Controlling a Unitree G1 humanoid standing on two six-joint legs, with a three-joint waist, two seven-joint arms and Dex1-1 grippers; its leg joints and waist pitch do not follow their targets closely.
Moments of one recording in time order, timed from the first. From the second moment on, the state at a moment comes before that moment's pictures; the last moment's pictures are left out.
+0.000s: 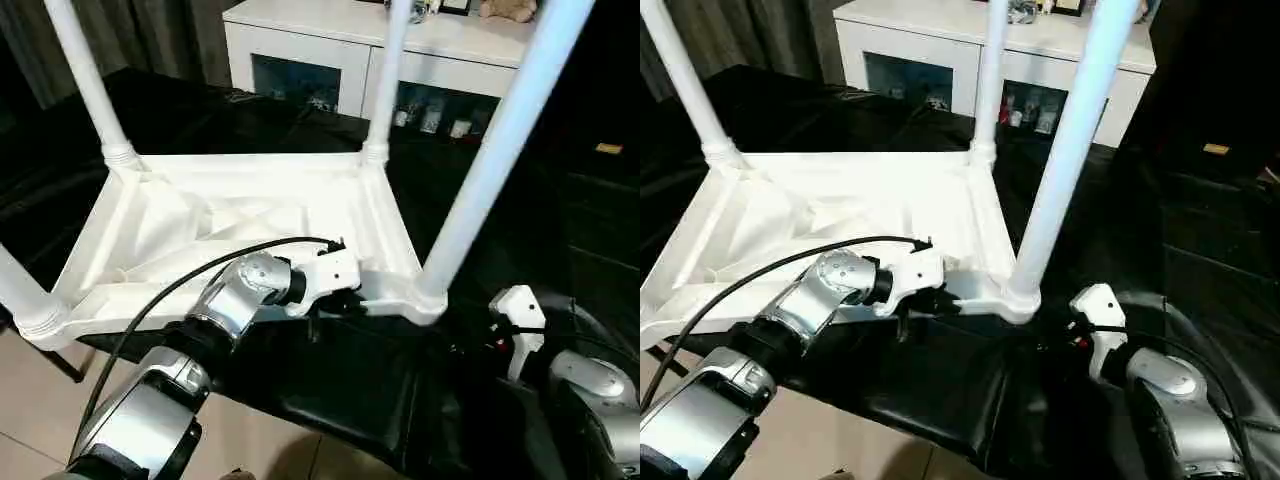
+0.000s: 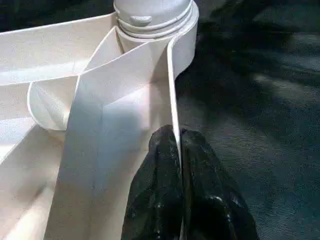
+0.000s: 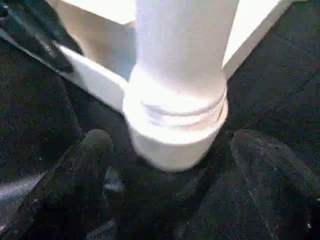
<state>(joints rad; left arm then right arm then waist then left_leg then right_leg) -0.73 0.19 -0.44 0.78 0.13 -0.11 -1.11 -0.04 -0.49 0.00 0.22 0.25 0.09 0.81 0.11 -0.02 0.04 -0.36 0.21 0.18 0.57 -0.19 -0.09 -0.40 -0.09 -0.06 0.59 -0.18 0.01</state>
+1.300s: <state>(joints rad) -0.47 0.50 0.13 0.24 0.14 0.54 -0.44 0.00 -0.46 0.11 0.06 0.27 0.14 0.88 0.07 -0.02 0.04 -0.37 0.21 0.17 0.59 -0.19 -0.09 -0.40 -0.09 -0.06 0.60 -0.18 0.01</state>
